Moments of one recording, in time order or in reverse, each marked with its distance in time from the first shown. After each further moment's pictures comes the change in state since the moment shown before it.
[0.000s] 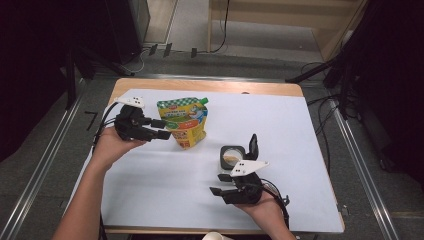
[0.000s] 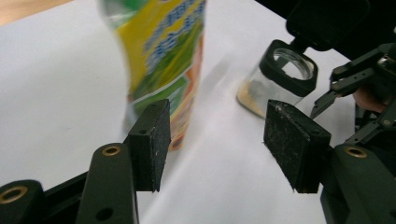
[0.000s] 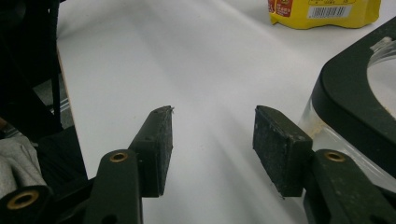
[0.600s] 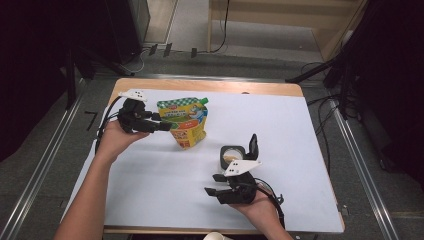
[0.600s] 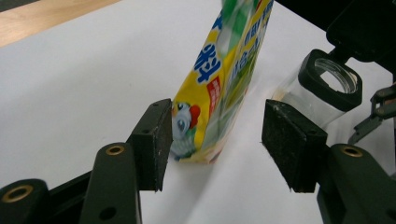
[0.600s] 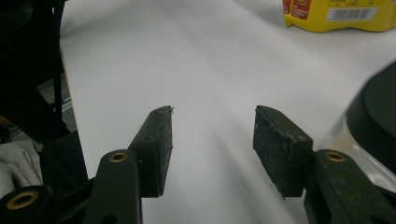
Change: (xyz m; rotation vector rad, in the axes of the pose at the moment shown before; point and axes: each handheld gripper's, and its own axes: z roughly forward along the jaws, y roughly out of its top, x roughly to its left) left arm 0.021 0.012 0.022 -0.010 0.040 -0.008; right arm 0.006 0.006 0.014 0.012 0.020 -0.001
